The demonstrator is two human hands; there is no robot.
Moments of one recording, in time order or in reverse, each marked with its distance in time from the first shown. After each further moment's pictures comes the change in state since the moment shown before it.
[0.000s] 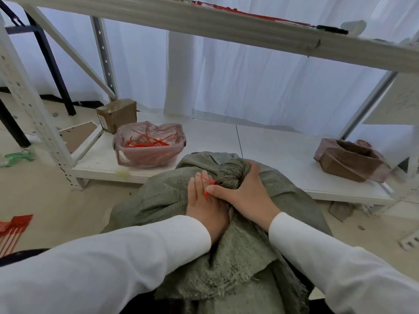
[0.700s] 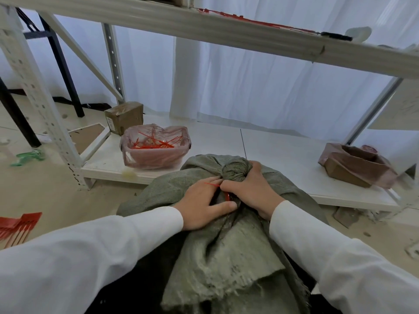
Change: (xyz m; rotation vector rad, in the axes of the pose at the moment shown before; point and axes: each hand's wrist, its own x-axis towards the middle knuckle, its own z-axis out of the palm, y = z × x) left_hand 0.011 -0.045 -0.019 -0.623 -0.102 0.255; right_hand 0.018 -0.006 -0.002 0.024 -0.050 0.089
